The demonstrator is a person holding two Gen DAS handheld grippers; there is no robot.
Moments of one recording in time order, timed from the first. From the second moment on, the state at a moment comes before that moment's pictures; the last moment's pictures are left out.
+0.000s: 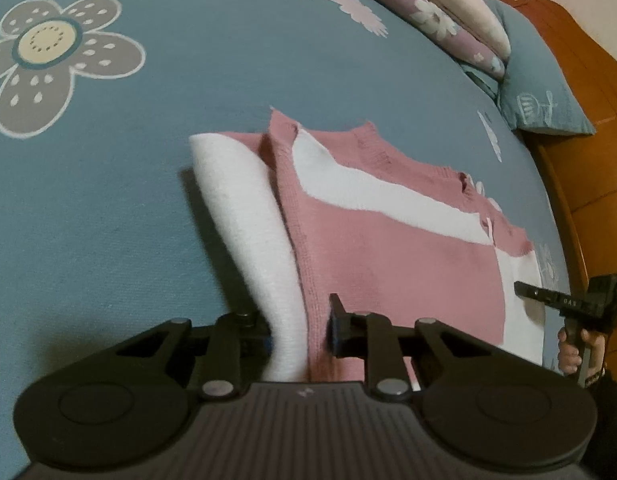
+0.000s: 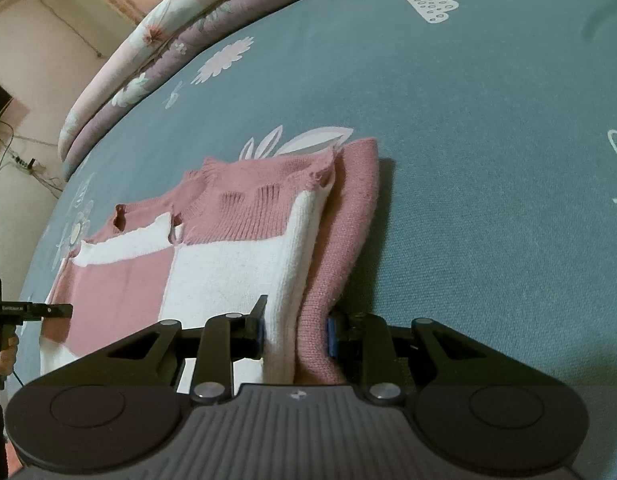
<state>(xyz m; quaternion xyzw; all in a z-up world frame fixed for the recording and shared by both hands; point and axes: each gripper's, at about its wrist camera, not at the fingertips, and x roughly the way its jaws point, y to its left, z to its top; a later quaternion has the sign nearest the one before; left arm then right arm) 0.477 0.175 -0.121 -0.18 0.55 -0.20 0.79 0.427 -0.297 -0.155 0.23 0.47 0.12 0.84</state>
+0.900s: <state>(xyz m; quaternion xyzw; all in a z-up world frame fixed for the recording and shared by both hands) 0.463 0.144 -0.103 -0.12 0.53 -0.12 0.83 0.409 -0.257 -0.125 0.19 0.44 0.03 0.88</state>
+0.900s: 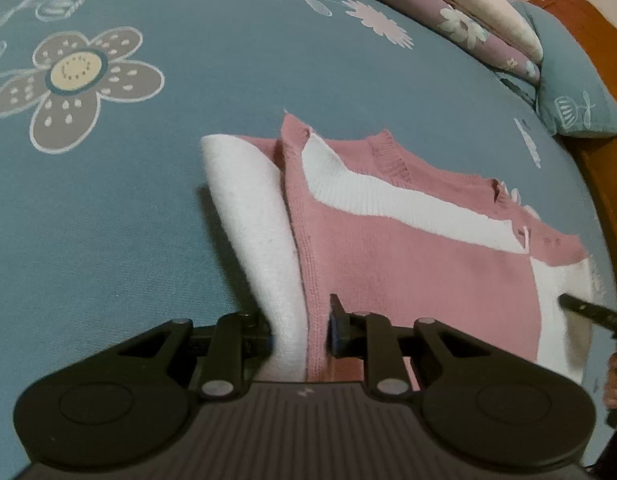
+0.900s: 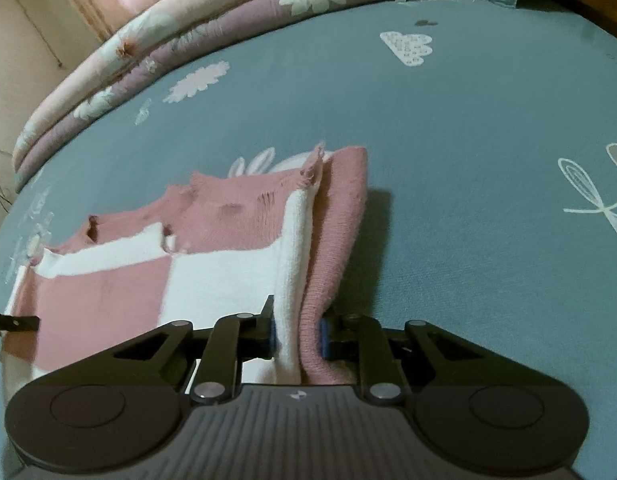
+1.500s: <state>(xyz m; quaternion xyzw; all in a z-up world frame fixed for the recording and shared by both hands) 0.437 0.092 -0.041 -0.08 0.48 -0.16 0.86 0.372 -0.220 -0.055 0.17 0.40 0.07 0.90</state>
